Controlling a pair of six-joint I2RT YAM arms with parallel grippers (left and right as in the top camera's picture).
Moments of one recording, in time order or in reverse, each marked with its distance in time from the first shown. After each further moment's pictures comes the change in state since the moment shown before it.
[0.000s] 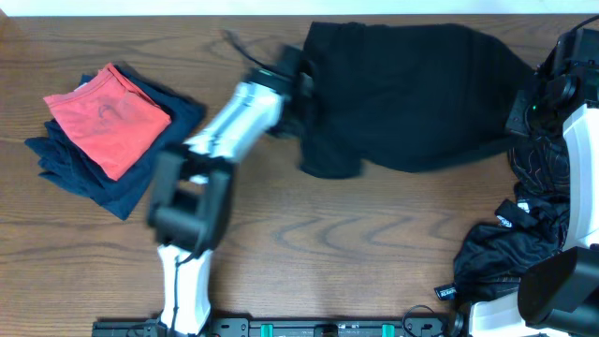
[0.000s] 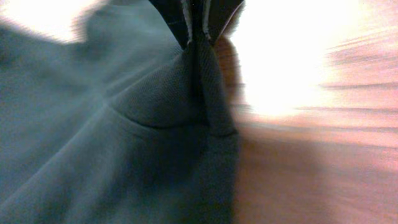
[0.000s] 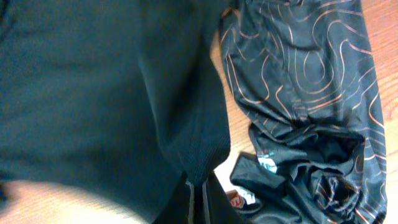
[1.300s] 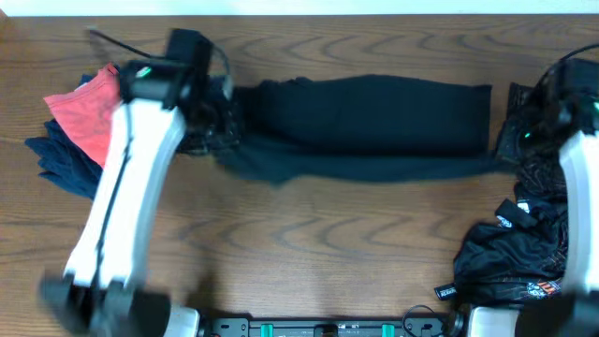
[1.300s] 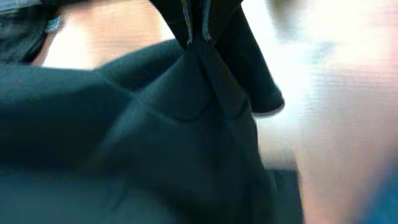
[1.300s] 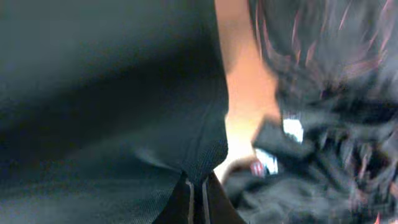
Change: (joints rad) left arm 0.187 -0.543 -0.002 -0.484 -0.041 0.165; right arm 0.000 -0.210 -0.142 0.000 -0.119 -0.008
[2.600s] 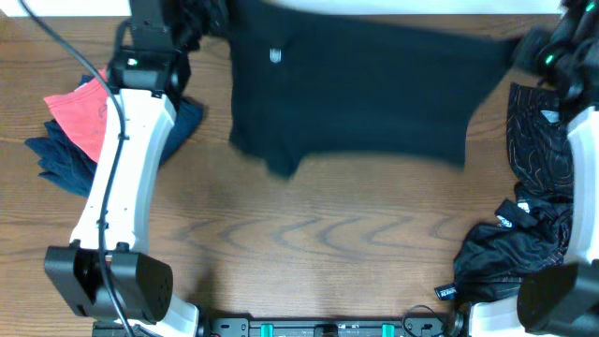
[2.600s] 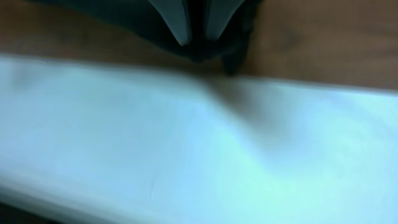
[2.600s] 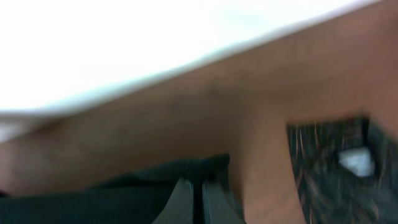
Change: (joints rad) left arm 0.067 0.161 0.070 0.968 -0.106 -0.068; right arm 0.007 0.178 0.246 0.502 -0.119 0.094
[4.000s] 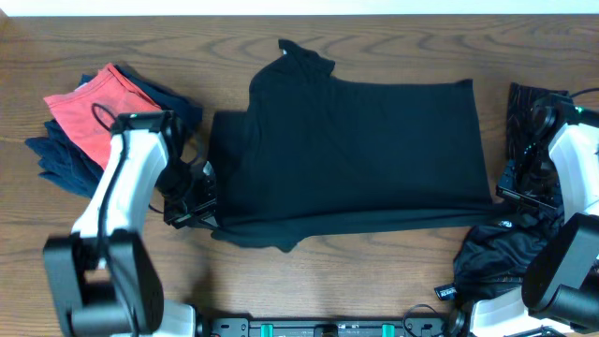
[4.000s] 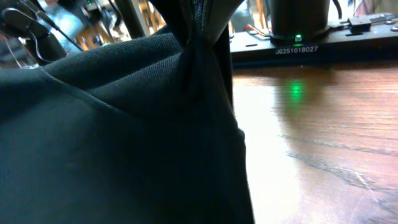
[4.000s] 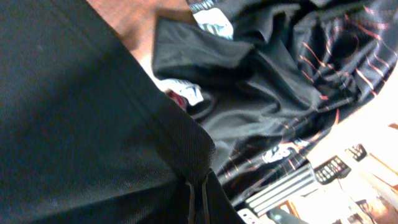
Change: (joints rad) left arm 0.130 -0.091 -0.576 -1.117 0.234 0.154; right arm -0.088 0.076 -0.418 -0.660 0.386 0.051
